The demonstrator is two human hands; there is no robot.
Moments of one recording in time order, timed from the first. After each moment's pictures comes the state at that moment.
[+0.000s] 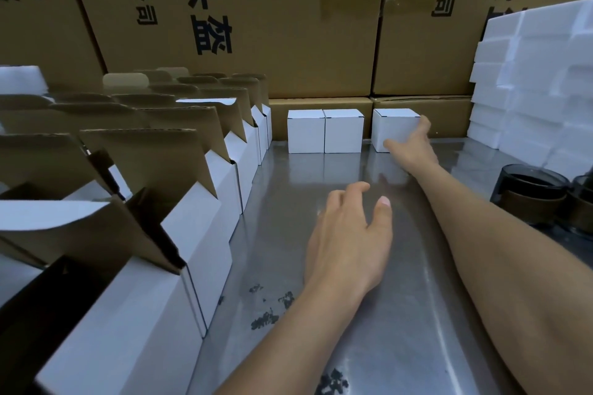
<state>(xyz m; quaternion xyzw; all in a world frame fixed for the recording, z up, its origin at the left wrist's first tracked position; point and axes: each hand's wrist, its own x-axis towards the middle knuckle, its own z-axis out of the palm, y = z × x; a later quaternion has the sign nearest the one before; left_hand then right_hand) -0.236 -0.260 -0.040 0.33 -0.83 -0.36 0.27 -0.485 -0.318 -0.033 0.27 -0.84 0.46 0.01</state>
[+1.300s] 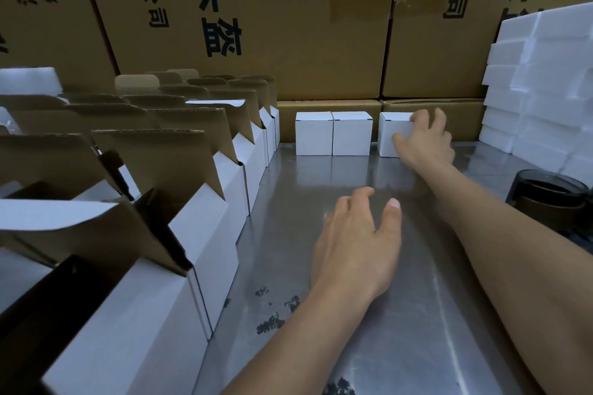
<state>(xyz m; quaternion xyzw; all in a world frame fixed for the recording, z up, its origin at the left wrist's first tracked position) -0.238 -0.262 -0.042 0.33 -0.83 -0.36 0.26 -0.477 -0.322 -0.020 0.29 -0.89 0.34 0.12</state>
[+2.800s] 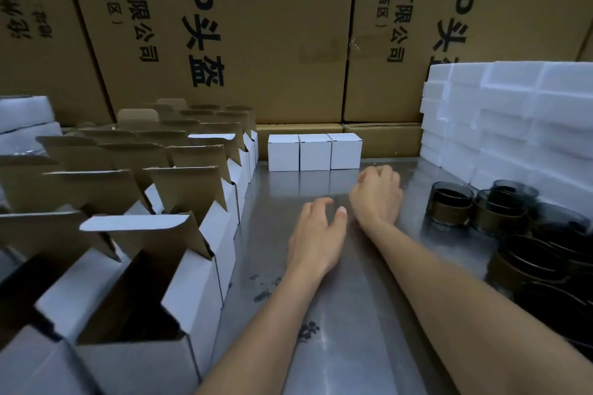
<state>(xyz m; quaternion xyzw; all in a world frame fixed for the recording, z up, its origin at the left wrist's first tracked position) -0.235 -0.266 -0.039 0.33 -0.82 -0.37 0.29 -0.371 -0.253 -0.029 0.28 -0.88 0.33 0.21</state>
